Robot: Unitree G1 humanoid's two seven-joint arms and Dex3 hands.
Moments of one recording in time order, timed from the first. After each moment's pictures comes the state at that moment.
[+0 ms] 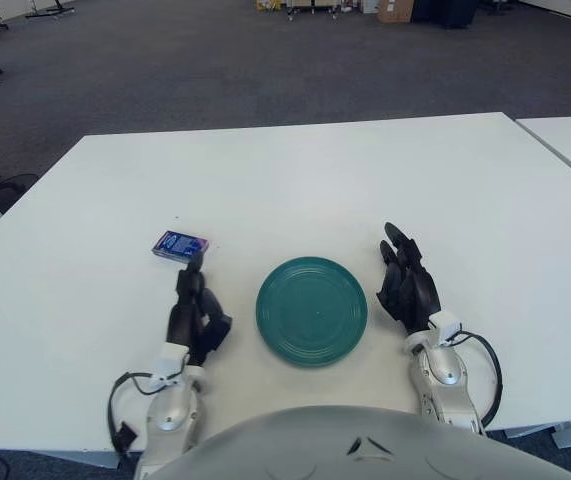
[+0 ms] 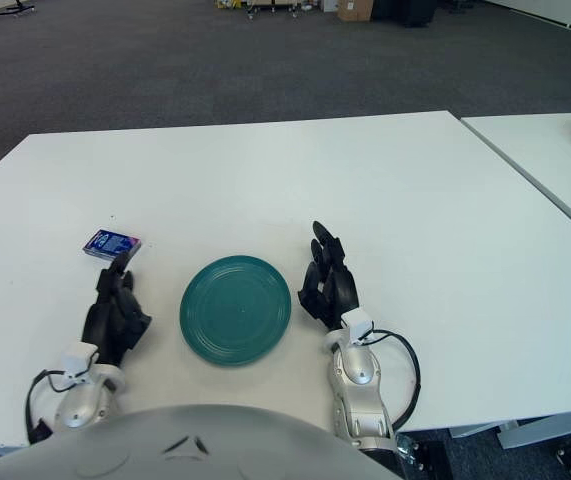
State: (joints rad) left arm 0.57 -0.05 -0.05 -0.28 0.01 -0.15 0.11; right arm 0.33 0.04 0.06 0.03 0.00 -0.25 0.03
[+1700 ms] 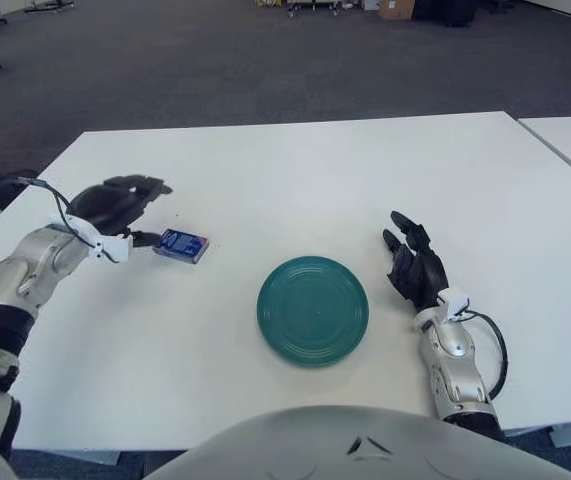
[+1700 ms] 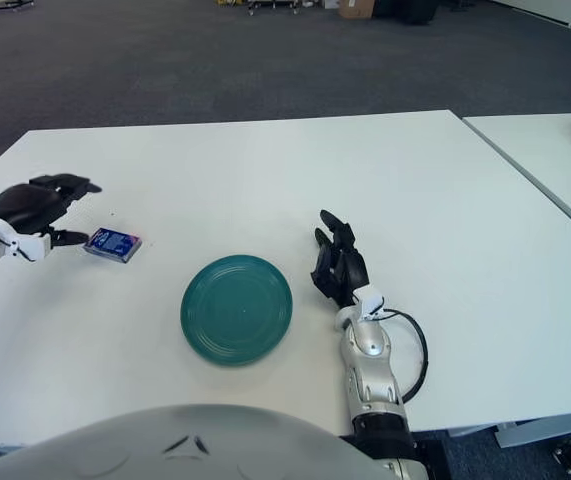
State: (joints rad) left arm -0.27 0.89 -0.20 0.53 0.79 -0.46 -0.04; right arm 0.18 -0.01 -0.02 0.18 0.05 -0.24 0.07
